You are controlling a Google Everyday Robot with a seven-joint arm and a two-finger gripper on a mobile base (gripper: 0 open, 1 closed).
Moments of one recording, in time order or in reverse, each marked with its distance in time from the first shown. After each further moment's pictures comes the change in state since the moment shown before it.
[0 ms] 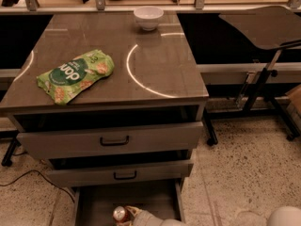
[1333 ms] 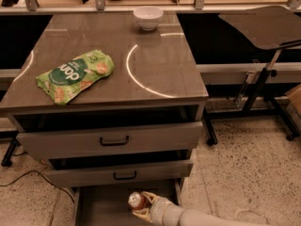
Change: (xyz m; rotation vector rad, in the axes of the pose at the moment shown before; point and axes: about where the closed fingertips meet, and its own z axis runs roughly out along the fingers) arm -0.082 -0.055 -0.111 0.078 0.043 -0.091
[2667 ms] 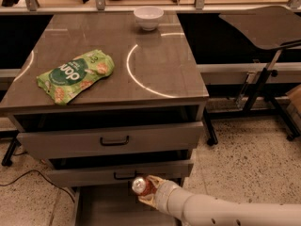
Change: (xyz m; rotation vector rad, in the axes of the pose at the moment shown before) arm -0.095 -0.040 -0.080 0.078 0.122 -0.148
